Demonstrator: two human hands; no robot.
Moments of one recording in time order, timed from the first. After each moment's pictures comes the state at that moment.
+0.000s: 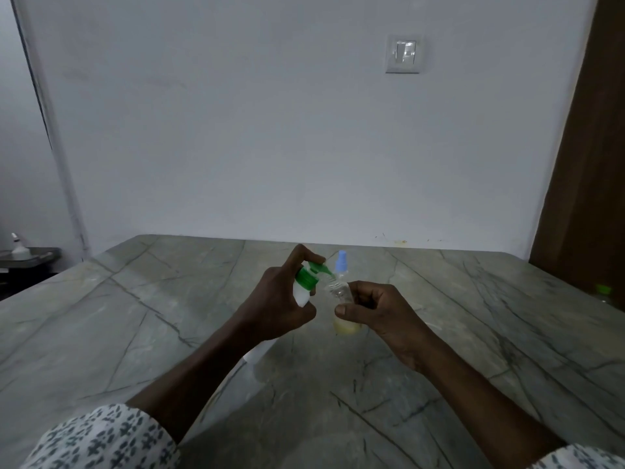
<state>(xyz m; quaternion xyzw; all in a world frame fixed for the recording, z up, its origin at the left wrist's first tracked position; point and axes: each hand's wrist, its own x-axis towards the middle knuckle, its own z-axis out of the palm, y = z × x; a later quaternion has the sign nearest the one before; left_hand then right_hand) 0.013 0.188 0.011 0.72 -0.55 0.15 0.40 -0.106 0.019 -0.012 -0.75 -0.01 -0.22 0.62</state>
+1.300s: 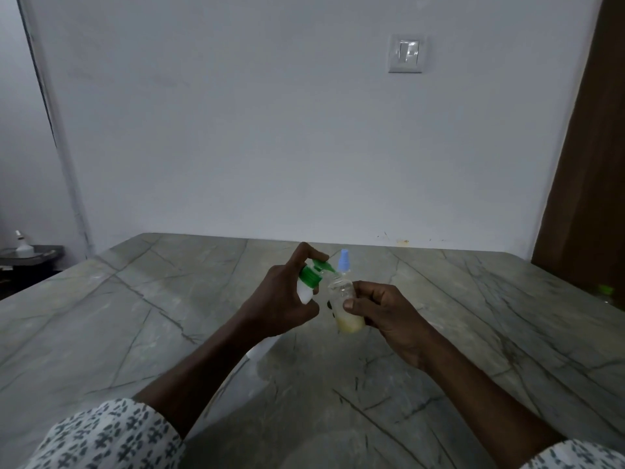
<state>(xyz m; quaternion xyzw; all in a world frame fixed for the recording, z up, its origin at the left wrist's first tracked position) 0.010 0.189 0.014 0.72 -0.55 0.13 0.40 -0.103 0.016 -0.016 -0.74 -0.01 -0.19 0.65</state>
